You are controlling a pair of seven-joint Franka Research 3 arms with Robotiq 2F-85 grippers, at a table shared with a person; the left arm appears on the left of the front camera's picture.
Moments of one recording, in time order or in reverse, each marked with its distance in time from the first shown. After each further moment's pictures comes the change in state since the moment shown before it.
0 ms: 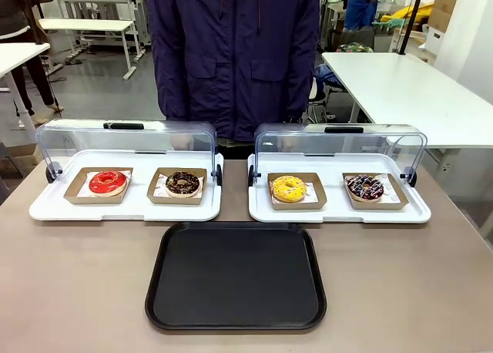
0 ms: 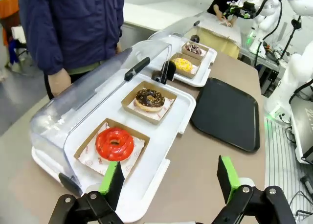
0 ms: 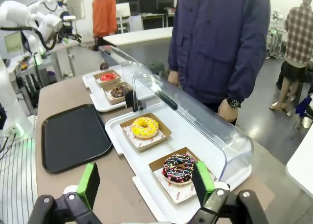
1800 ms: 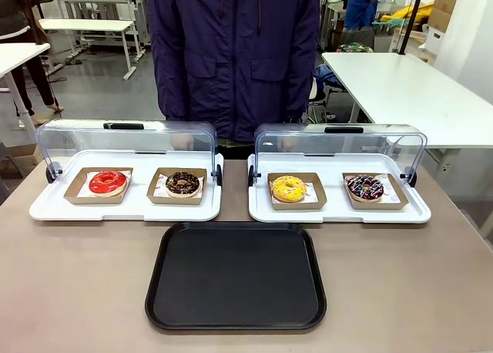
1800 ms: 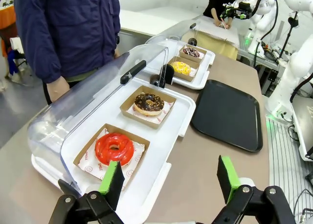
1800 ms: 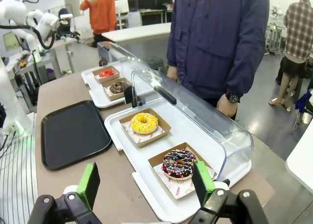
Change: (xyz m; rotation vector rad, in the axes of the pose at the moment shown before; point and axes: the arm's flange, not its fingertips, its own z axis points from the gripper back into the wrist) left arm -0.009 -0.002 -0.005 -0.005 -0.028 -0.041; right arm -0.001 0.000 0.002 -0.005 0.021 -0.009
